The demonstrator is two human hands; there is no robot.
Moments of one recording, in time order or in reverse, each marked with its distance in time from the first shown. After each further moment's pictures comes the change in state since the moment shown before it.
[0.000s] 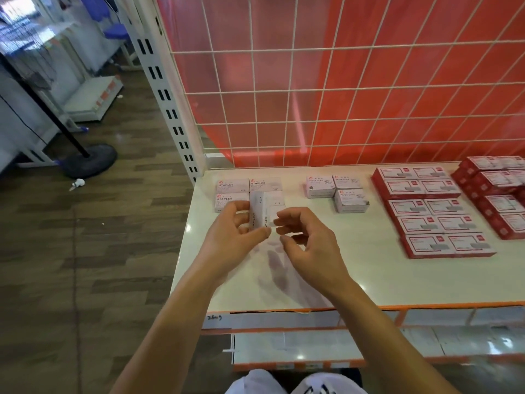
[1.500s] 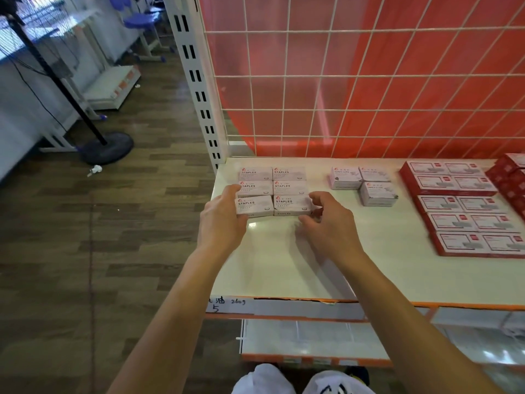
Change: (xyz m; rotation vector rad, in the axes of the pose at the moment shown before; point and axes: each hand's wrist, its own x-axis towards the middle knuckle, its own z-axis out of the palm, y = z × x) left_hand 0.024 -0.030 -0.040 0.779 0.330 0.169; right_hand 0.035 0.017 0.017 -0.355 0.099 0.157
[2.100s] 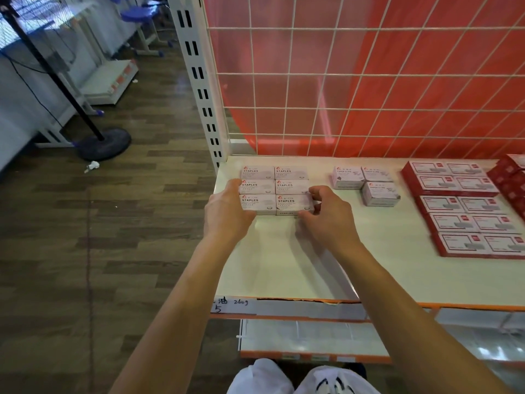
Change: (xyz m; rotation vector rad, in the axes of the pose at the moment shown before) left_hand 0.015 0.006 0.002 -0.062 -0.021 -0.068; right_hand 0.015 -0.006 0.004 -0.088 -0.013 0.029
